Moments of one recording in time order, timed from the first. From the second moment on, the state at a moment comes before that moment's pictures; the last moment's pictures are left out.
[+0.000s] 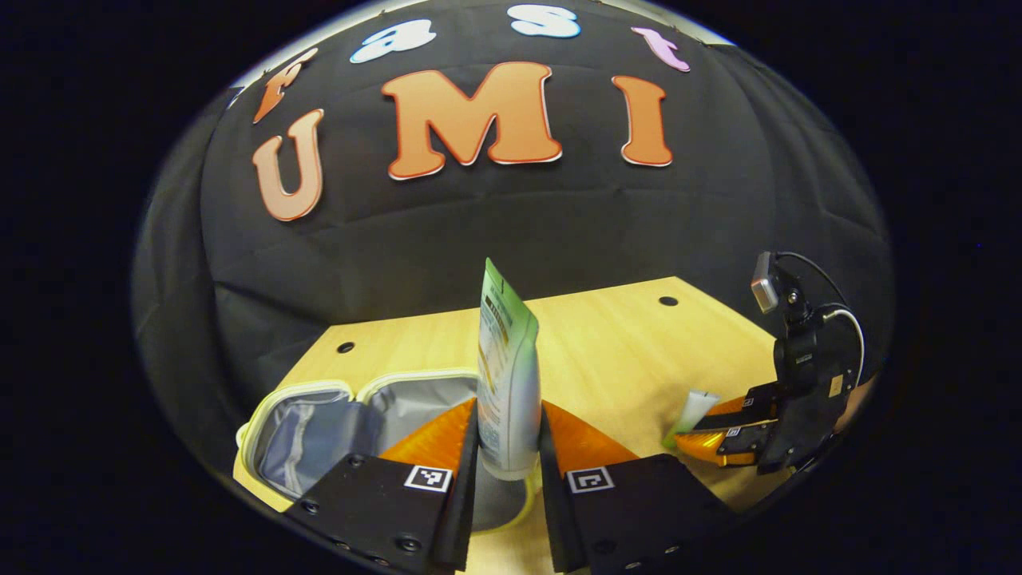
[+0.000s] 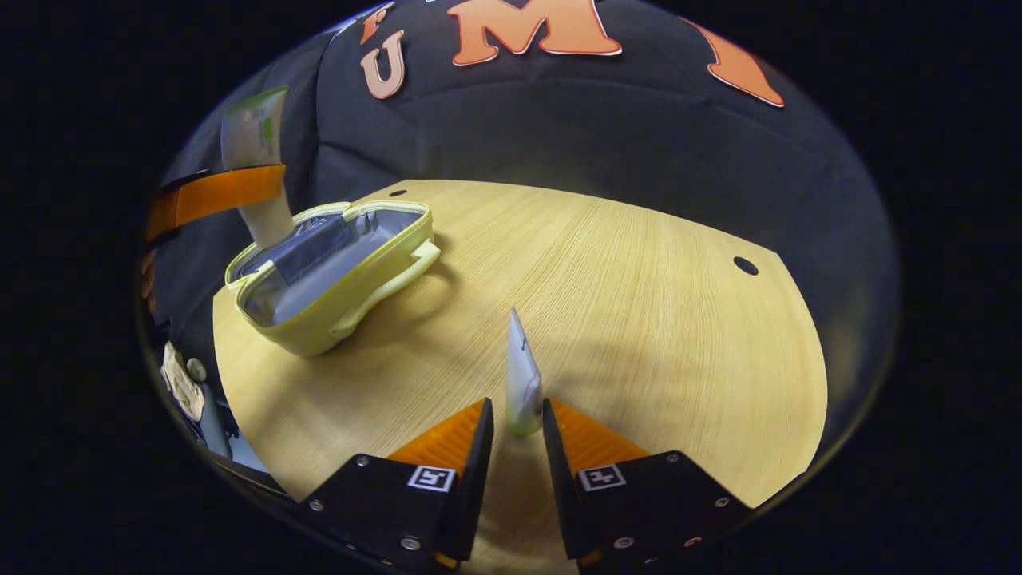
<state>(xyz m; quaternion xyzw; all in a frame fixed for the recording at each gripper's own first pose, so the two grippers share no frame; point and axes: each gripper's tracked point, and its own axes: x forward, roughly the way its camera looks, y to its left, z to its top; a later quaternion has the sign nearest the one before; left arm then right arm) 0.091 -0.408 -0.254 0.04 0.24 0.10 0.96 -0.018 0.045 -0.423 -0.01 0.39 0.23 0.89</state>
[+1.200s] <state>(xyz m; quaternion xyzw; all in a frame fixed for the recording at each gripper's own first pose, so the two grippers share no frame) 0.048 -0.324 -0.313 -0.02 0.36 0.02 0.93 -0.014 0.201 -0.303 0.02 0.33 0.20 0.92</state>
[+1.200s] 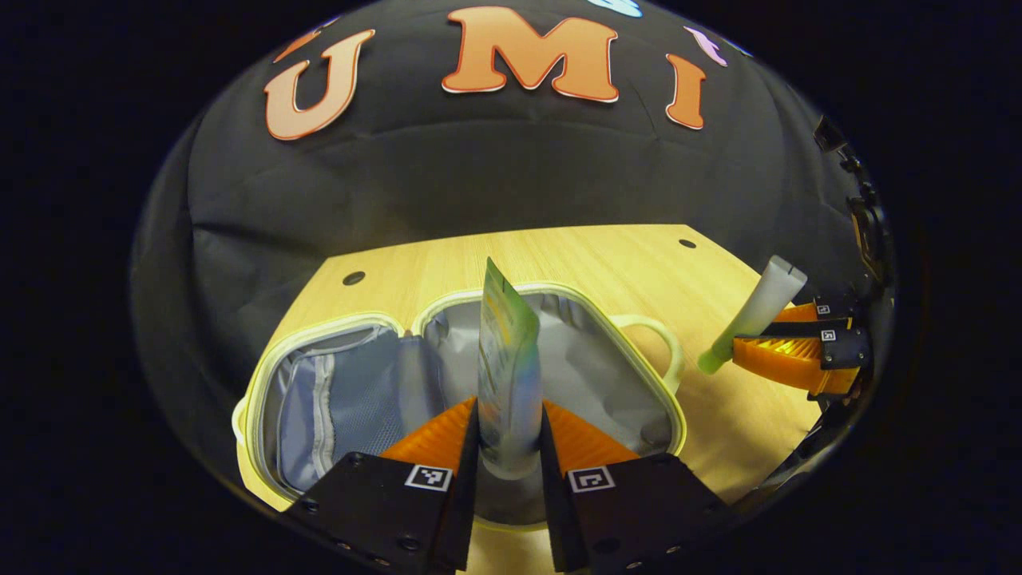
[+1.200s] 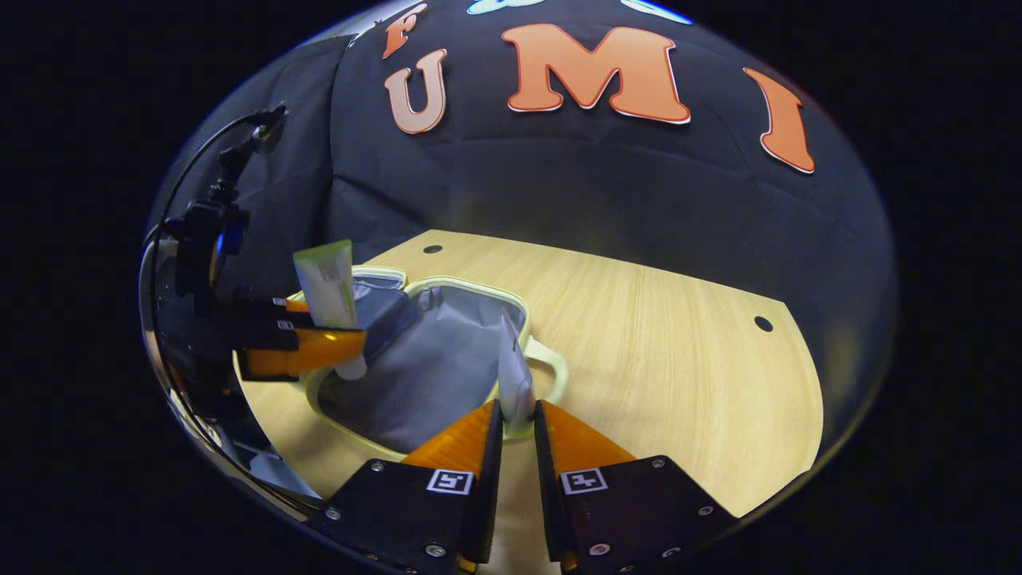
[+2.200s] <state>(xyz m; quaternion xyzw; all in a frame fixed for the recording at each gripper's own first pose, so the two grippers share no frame) 0.056 -0.326 -0.380 -0.13 0.50 0.06 0.85 0.001 0.266 -0.343 0.01 0.41 0.23 0.88</state>
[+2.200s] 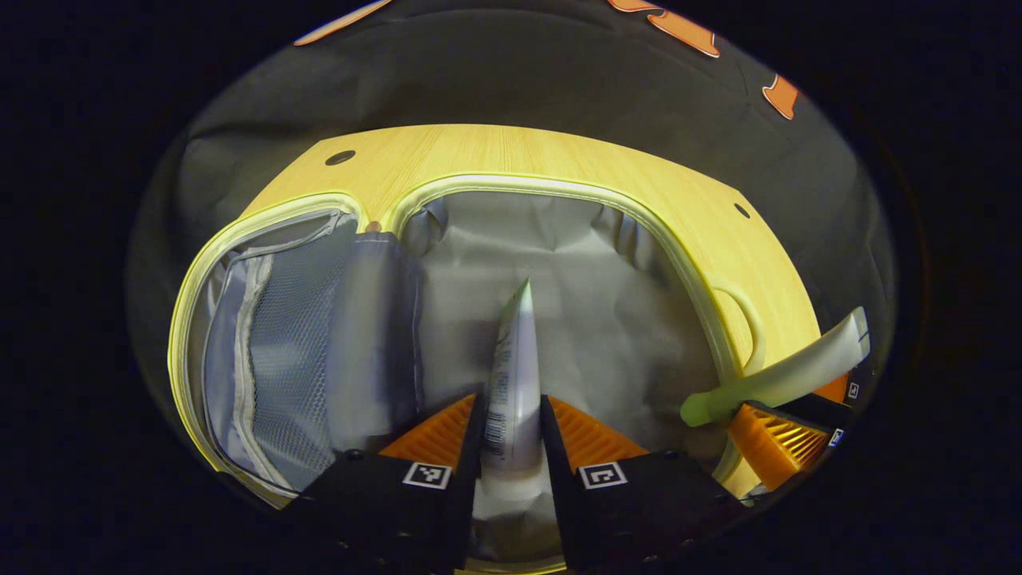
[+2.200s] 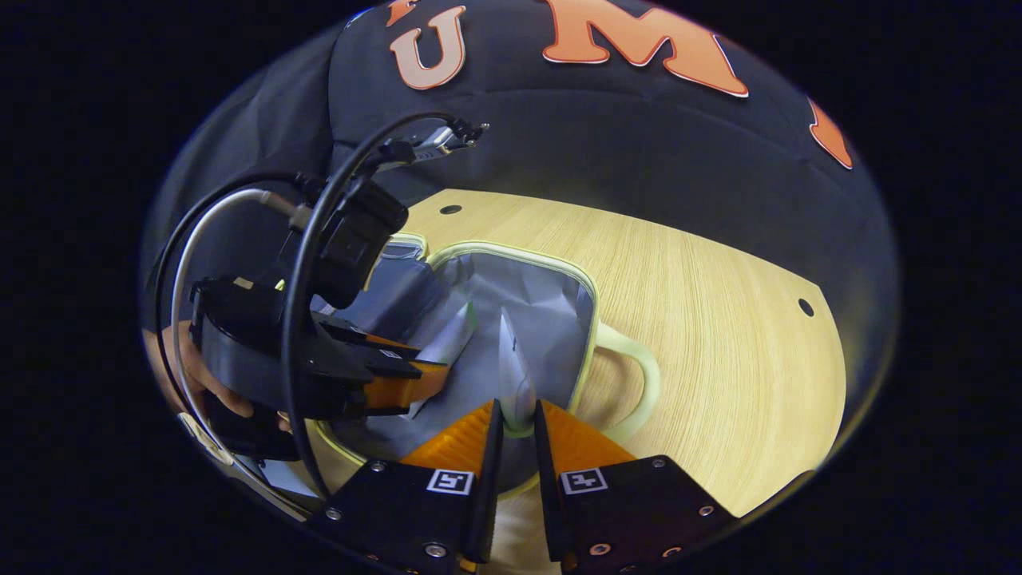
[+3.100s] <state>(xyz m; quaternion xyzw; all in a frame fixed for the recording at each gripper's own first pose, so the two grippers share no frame) -0.066 -0.090 -0.226 -0.12 0.32 0.29 0.89 0.014 0.298 -0.389 -0.01 0.47 0.26 0.85</state>
